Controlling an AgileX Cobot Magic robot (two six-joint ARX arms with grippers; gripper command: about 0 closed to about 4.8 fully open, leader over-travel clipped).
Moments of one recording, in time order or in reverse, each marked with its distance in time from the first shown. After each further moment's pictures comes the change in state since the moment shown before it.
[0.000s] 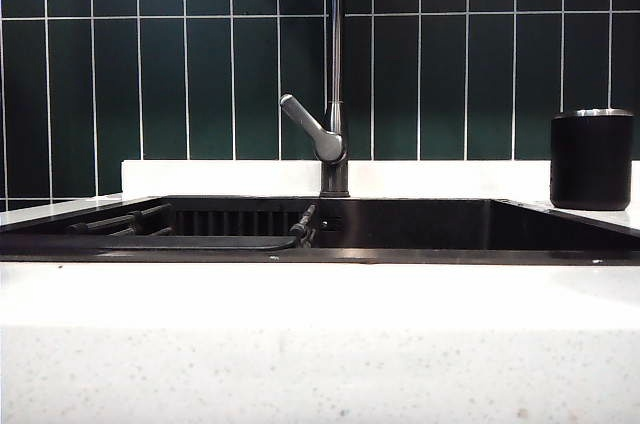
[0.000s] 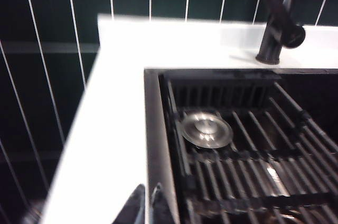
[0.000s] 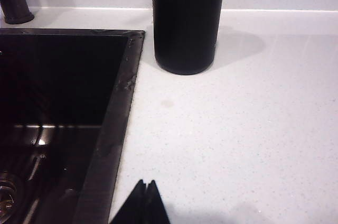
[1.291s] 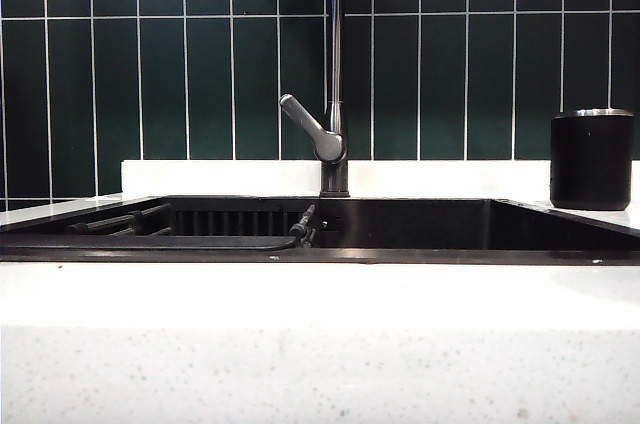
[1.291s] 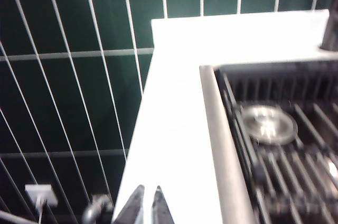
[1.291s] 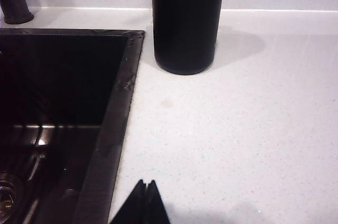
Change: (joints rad) left arm 0.117 -0.182 -0.056 -0.108 -0.042 0.083; right arm 0.000 0.000 0.000 0.000 0.000 0.000
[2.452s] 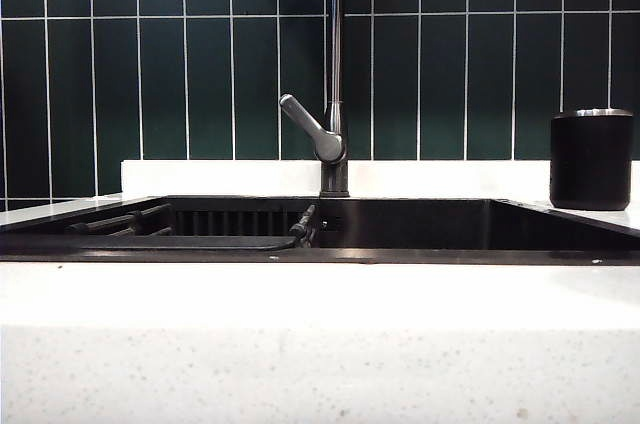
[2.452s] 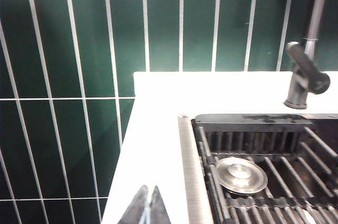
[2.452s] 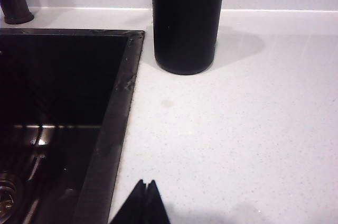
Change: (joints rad) left arm 0.021 0.000 0.000 0.153 0.092 -0.047; right arm 0.000 0.000 0.000 0.000 0.000 0.000
